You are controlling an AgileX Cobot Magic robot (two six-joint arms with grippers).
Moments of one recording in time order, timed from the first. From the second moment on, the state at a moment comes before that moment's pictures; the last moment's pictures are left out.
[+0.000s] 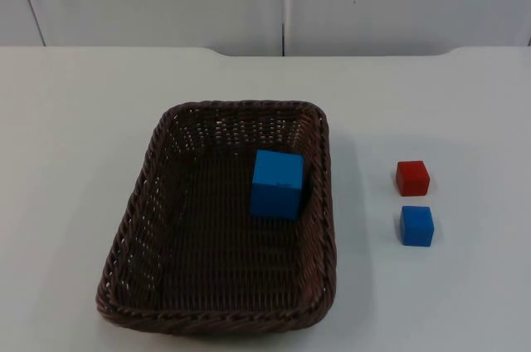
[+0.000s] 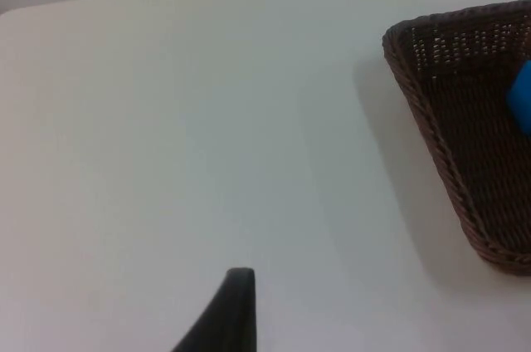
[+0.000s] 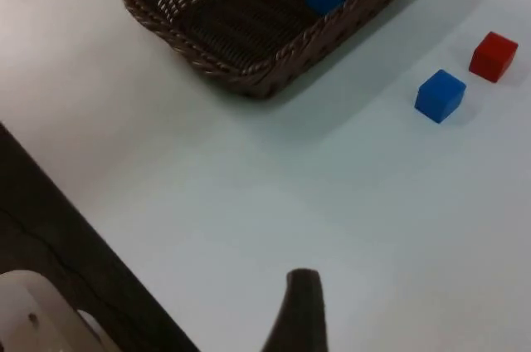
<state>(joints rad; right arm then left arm) 0.79 0.00 -0.52 -0.01 1.09 0.02 -0.20 0.00 -0.50 0.04 1.09 0.00</state>
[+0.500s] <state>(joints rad) 0.79 0.00 -0.52 -0.02 1.09 0.02 -0.20 0.00 -0.50 0.02 1.09 0.03</state>
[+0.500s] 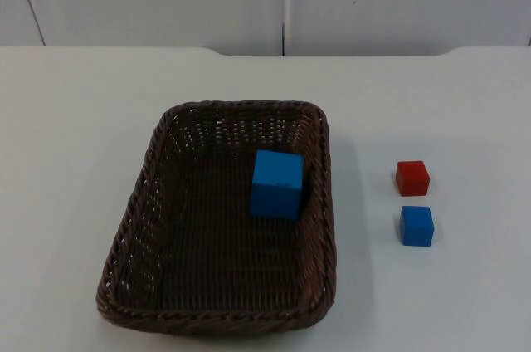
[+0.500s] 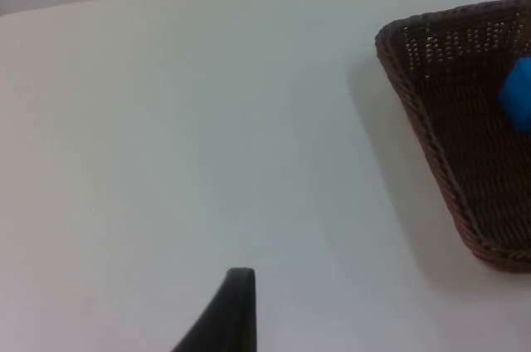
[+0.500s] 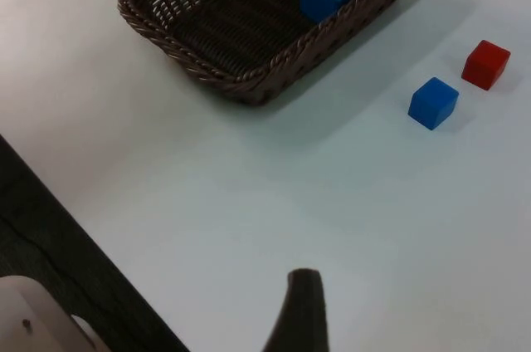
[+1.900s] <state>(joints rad) 0.79 0.00 -0.52 -0.02 1.08 0.02 -0.20 0.00 -0.50 0.02 1.09 0.04</state>
